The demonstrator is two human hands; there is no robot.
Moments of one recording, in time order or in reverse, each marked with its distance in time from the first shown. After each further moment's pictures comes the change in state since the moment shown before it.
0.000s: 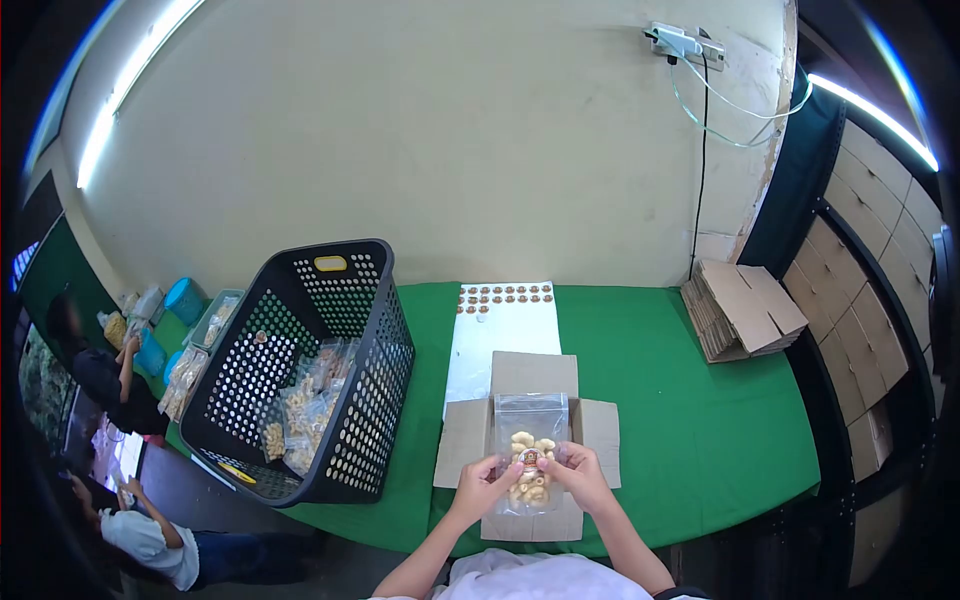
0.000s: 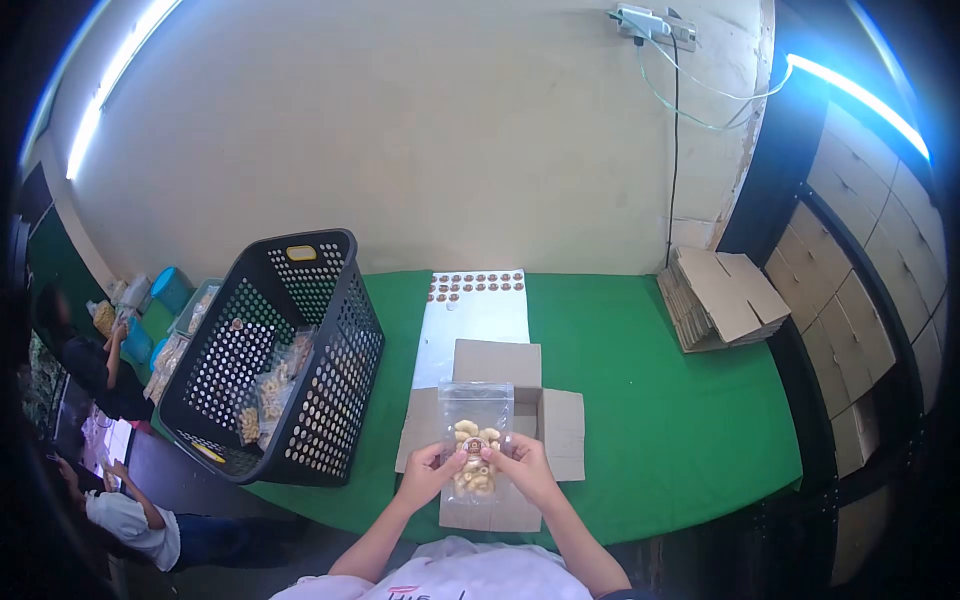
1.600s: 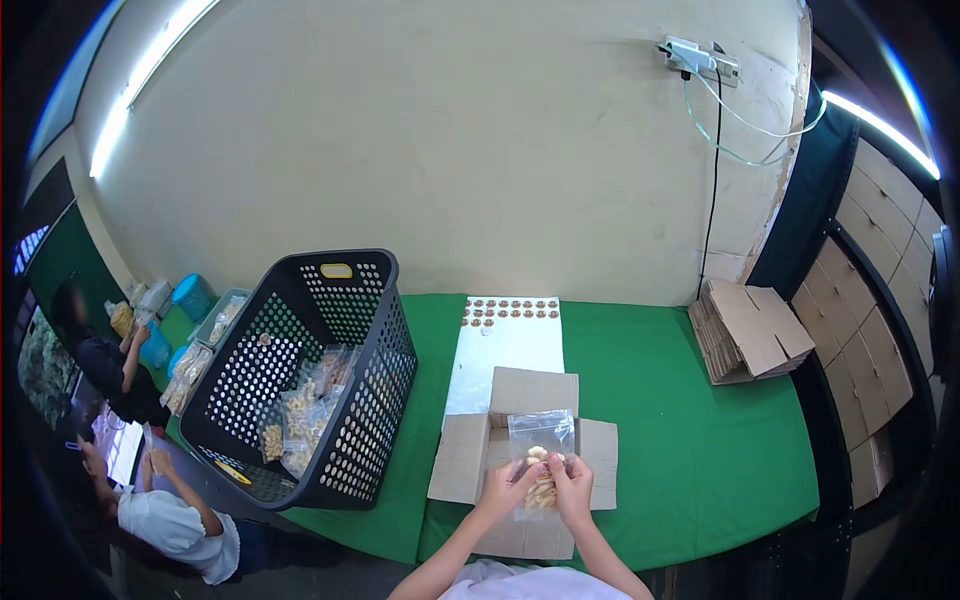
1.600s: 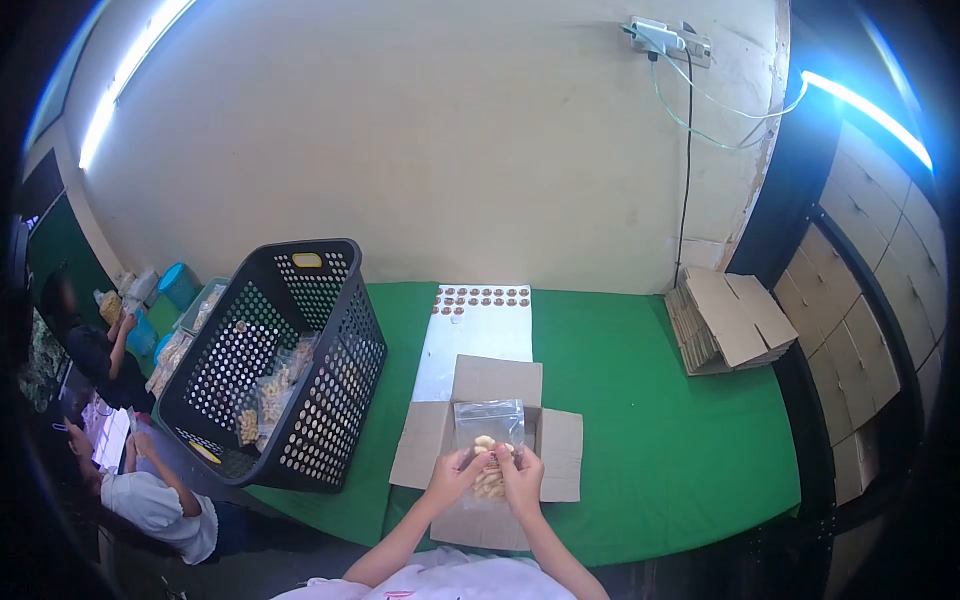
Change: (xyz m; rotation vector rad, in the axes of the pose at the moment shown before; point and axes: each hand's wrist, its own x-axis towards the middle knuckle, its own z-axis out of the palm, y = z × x) left_hand 0.033 -0.027 0.039 0.065 -0.001 -0.003; right_hand 0.023 0.034 -0.003 -0.041 0.391 -0.192
